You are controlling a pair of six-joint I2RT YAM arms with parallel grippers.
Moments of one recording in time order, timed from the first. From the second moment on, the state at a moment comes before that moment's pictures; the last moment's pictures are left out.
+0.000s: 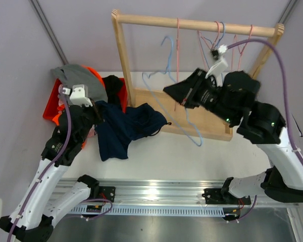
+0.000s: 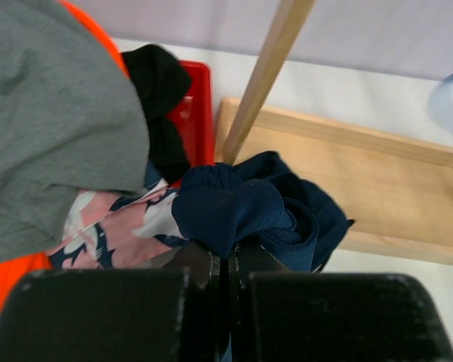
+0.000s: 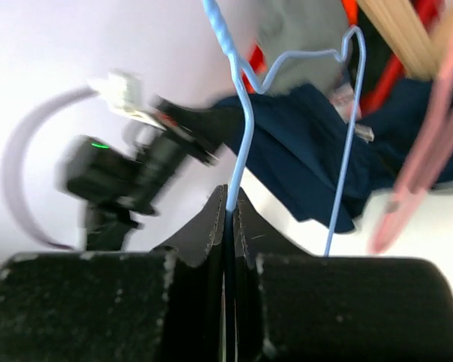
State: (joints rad) left arm -0.42 0.76 1.04 -0.51 -0.29 -0.29; right arm 1.02 1.28 1.91 -0.78 0.22 0.84
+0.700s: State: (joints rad) left arm 0.19 1.26 1.92 -0.66 0.00 -0.22; right arm 0.69 1.77 2.35 -0.71 0.04 0.75
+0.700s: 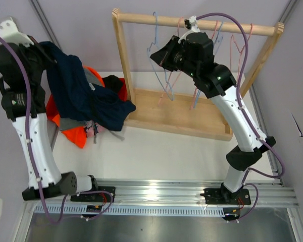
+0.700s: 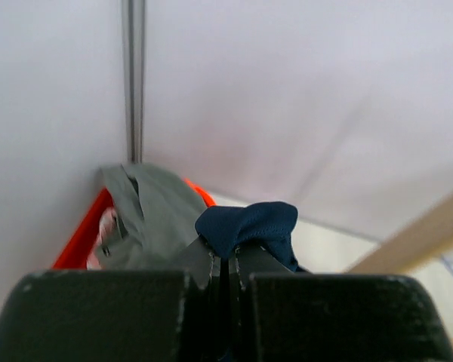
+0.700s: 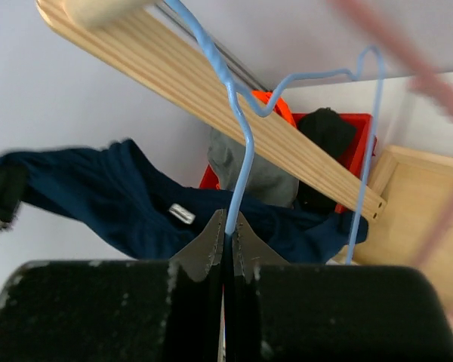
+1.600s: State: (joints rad) left arm 0.30 1.69 1.97 -0.71 0.10 -0.35; right arm 0.67 1.49 1.91 -0.53 0.02 0.74
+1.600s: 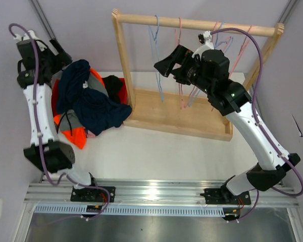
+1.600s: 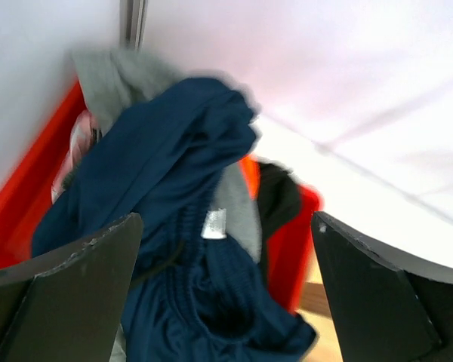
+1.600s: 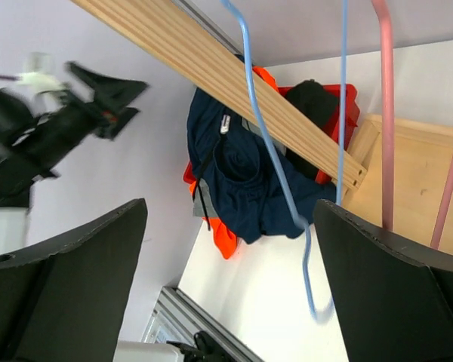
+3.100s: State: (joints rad) left arm 0.16 0.30 0.65 -0.43 0.43 -0.39; right arm 0.65 0.05 0.83 -0.70 0.40 0.49
